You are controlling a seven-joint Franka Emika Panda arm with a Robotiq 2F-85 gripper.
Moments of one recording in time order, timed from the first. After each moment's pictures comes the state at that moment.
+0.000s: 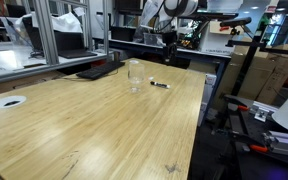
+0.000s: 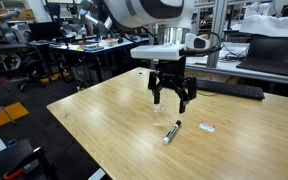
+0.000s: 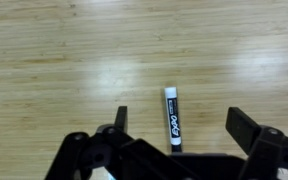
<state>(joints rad) -0.11 0.36 -0.16 -2.07 -0.10 2.22 -0.17</state>
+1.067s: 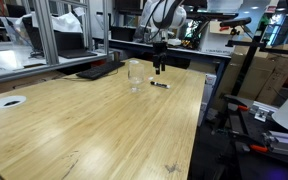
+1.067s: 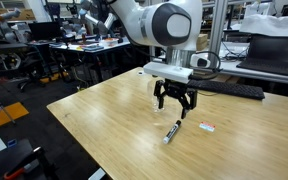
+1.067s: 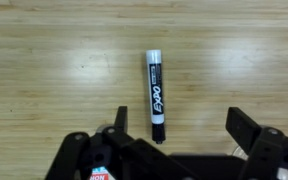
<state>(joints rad) -0.17 0.55 -0.08 -1.92 0.02 2.29 -0.29</state>
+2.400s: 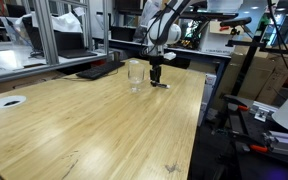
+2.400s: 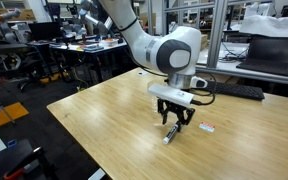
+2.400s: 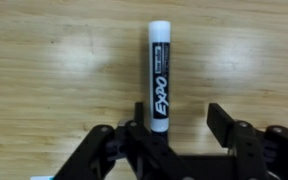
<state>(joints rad) -0.22 0.72 -0.02 -1.85 0.02 2.40 -0.35</state>
